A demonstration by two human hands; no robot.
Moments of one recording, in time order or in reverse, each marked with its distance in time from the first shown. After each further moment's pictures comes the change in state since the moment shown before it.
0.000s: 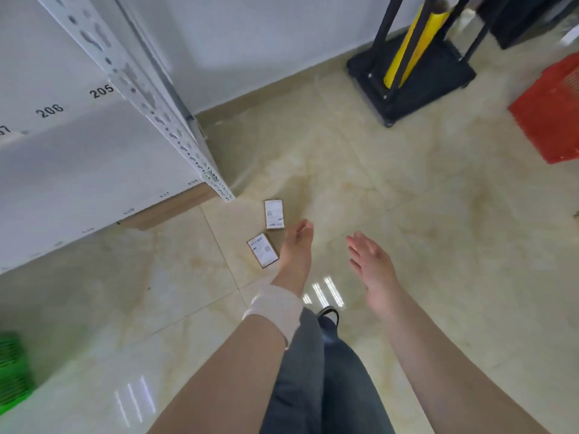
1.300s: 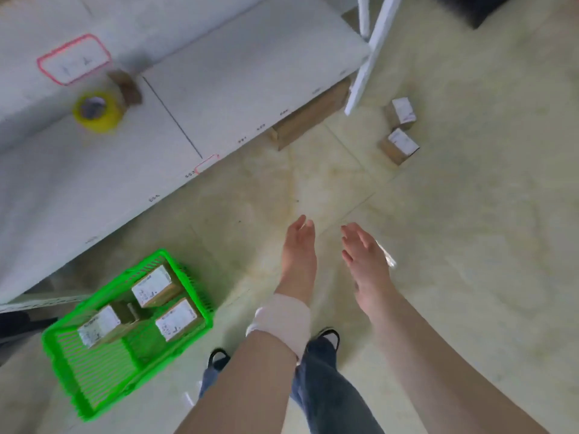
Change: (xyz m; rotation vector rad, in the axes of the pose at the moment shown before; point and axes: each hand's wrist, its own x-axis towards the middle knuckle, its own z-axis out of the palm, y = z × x) left_hand -0.145 -0.305 -0.729 0.033 -0.074 0.073; right_hand -0.404 0.396 0.611 0.240 0.134 -0.035
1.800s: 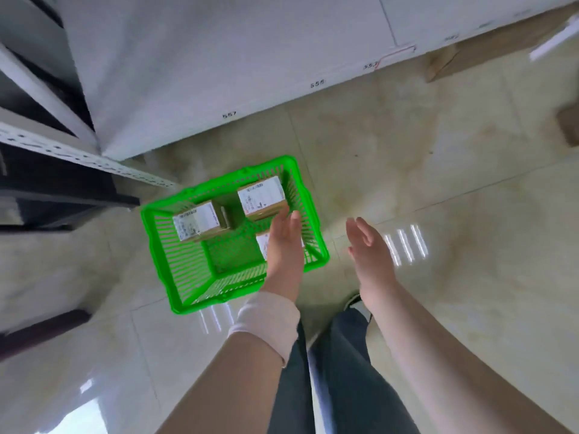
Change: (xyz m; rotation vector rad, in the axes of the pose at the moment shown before) left_hand 0.054 -0.162 -0.380 -0.063 0.319 -0.102; right_hand -0.075 0.244 0.293 -0.415 -0.172 0.094
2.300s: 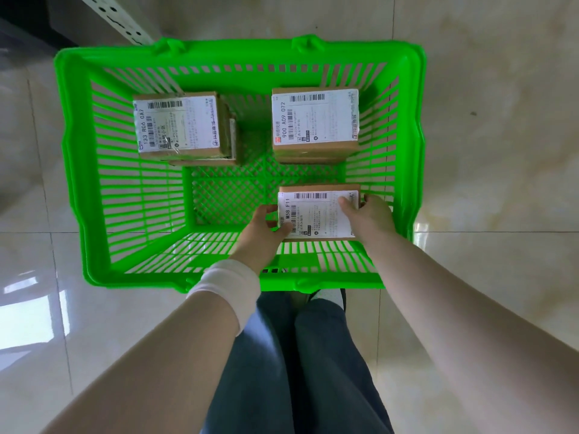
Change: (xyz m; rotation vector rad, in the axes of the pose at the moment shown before) left_hand 0.224 -0.252 -0.039 0.217 -0.048 -0.267; right_hand 0.247 0.171 0.138 -0.818 -0.141 0.063
